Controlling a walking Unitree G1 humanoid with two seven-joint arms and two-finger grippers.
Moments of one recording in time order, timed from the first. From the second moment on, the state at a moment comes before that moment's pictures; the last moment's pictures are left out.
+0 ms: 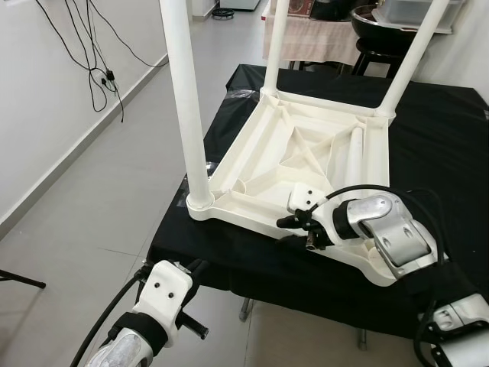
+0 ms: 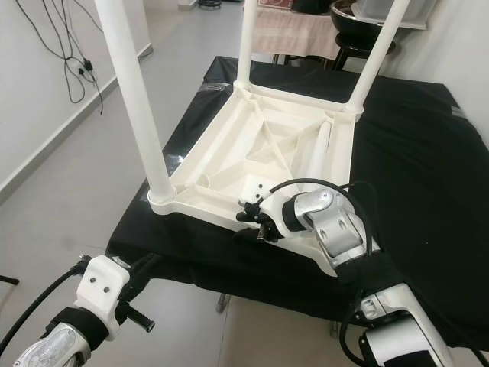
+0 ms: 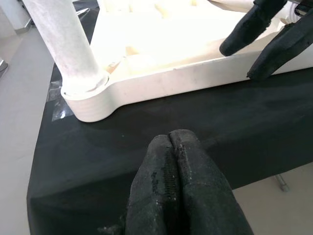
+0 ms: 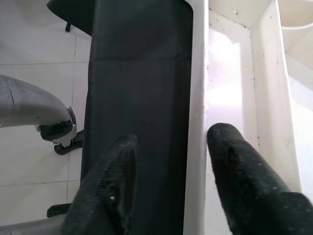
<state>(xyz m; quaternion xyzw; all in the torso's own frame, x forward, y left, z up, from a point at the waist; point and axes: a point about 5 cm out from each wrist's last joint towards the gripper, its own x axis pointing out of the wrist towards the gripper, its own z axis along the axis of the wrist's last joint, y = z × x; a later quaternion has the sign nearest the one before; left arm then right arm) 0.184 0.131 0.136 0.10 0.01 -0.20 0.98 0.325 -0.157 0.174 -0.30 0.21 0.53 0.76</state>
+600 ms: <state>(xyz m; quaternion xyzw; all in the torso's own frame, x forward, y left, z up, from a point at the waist) 0.185 0.131 0.137 0.10 0.01 -0.20 0.97 0.346 -0.098 0.165 -0.26 0.24 0.53 0.77</state>
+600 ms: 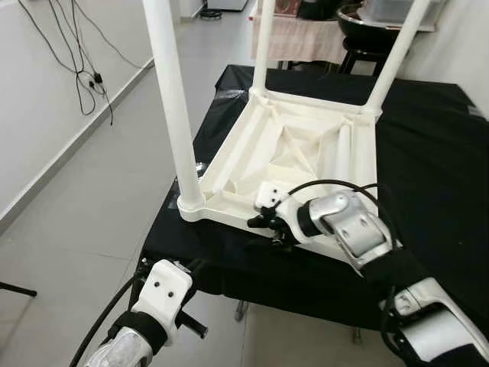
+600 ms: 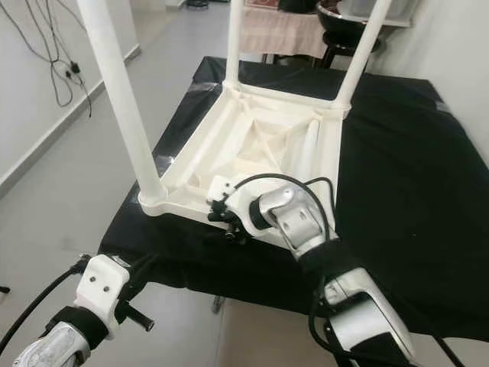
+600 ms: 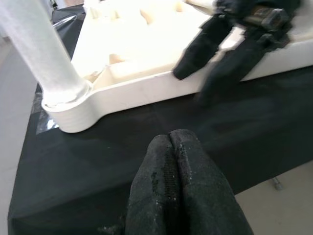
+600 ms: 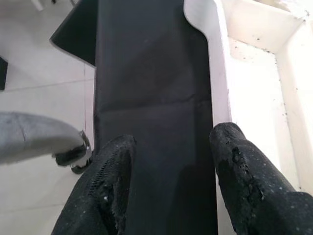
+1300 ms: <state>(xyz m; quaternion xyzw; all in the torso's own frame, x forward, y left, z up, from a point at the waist) 0.186 0.131 0.137 0.10 0.00 -0.20 0.97 0.364 -0.080 0.177 -0.24 0.21 0.52 0.79</state>
